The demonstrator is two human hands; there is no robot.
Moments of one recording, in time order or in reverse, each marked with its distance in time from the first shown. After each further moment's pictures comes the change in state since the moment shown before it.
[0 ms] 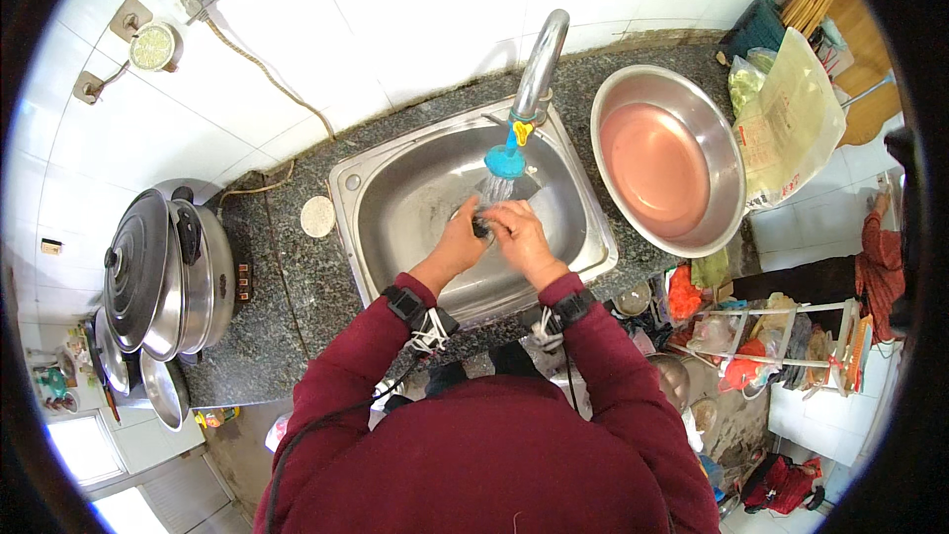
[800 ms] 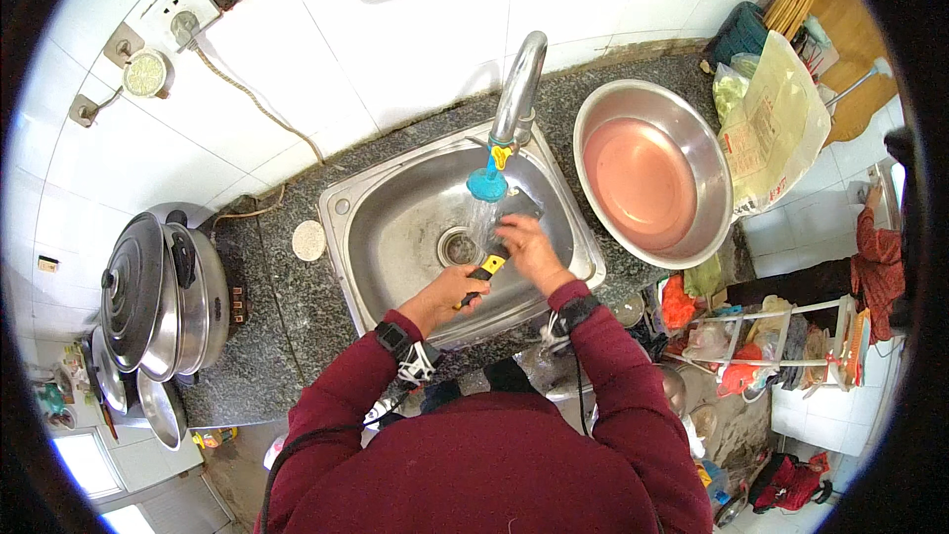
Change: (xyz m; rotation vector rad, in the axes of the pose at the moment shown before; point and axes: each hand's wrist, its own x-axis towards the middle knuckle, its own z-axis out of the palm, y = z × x) left_hand -0.032 0.010 0.007 -0.798 -0.407 -0.606; right_hand -0.024 0.063 -0.015 -0.173 -0.080 0.013
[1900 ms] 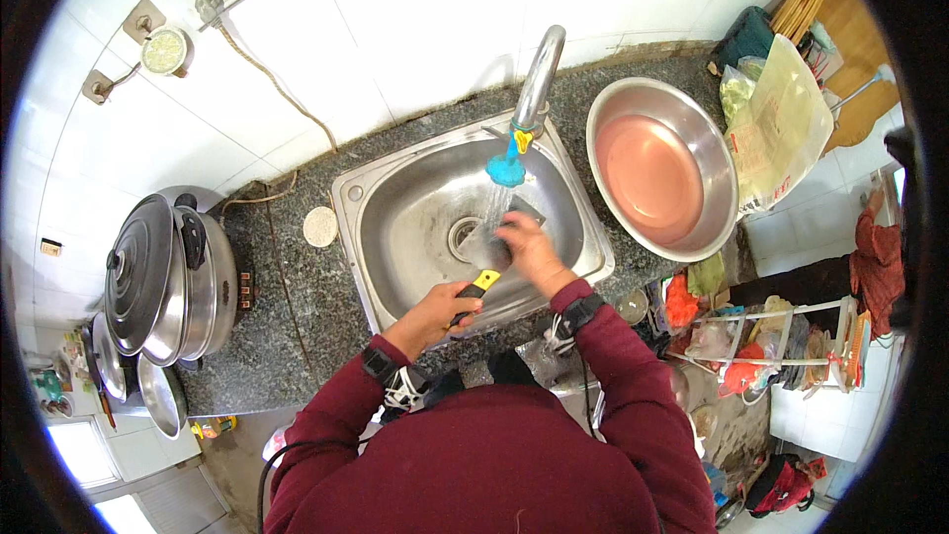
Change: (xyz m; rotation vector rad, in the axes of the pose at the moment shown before) left_hand -0.080 -0.015 -0.001 -0.083 -0.044 0.041; right_hand -0.005 -0.038 0.004 -0.025 -0.065 0.034
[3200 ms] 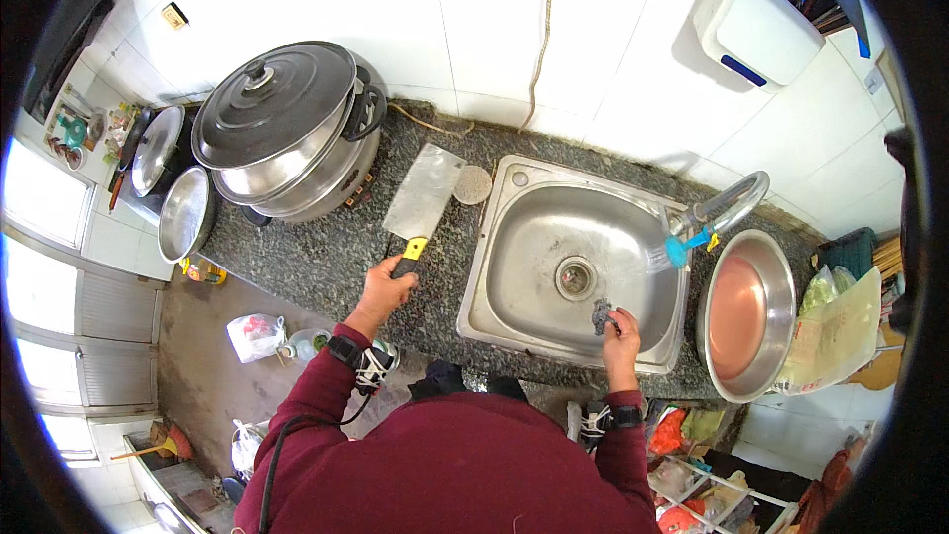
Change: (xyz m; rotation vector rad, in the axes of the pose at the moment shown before) left_hand -0.178 -0.077 -0.164 -0.039 1.028 0.476; right_hand -0.056 -0.019 0.021 0.124 -0.022 0.285
